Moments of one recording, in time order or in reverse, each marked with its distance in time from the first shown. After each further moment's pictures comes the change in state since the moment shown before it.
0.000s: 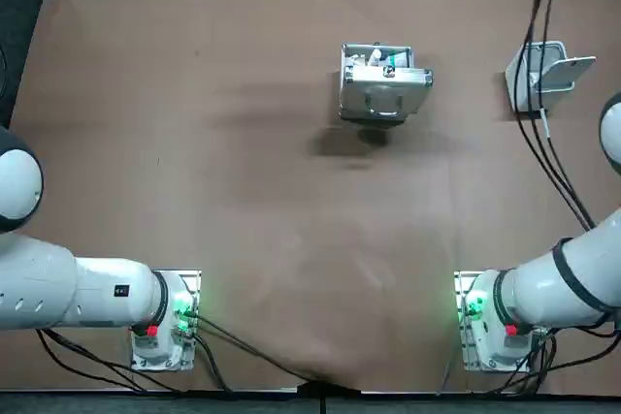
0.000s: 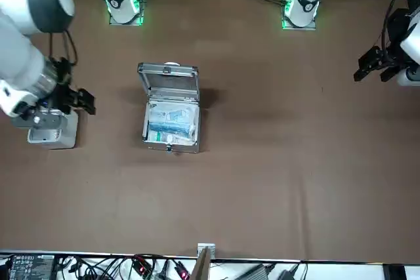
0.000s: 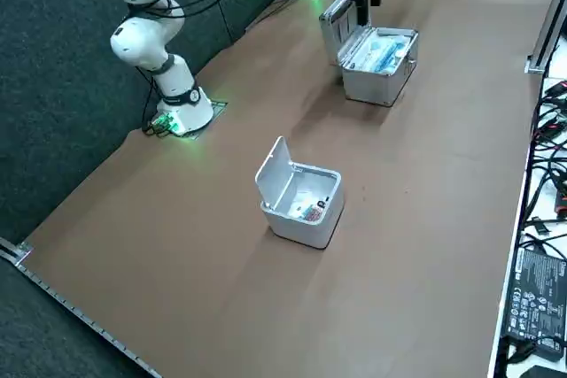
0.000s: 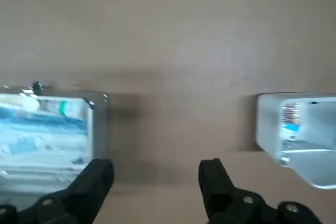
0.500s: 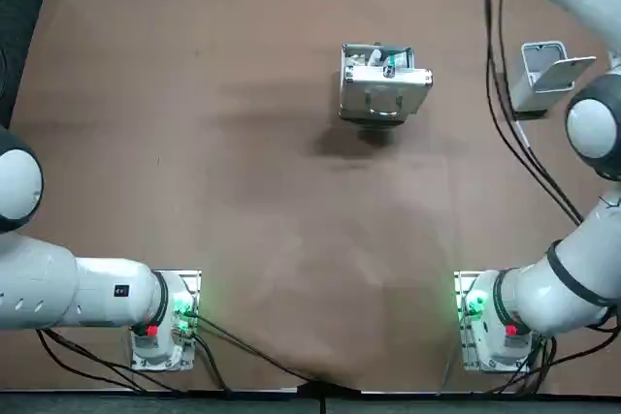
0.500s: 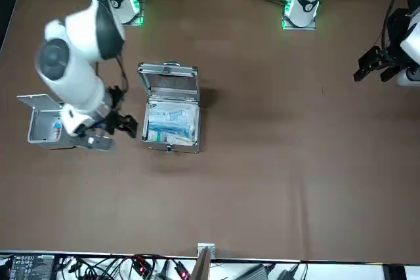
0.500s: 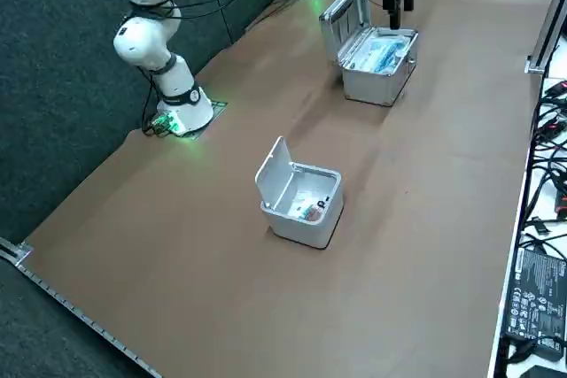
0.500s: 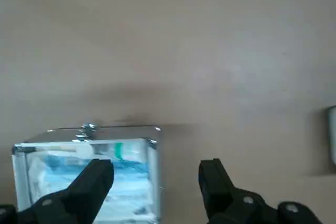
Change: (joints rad) arm 0.137 0.121 0.008 0.000 0.000 0.206 0.263
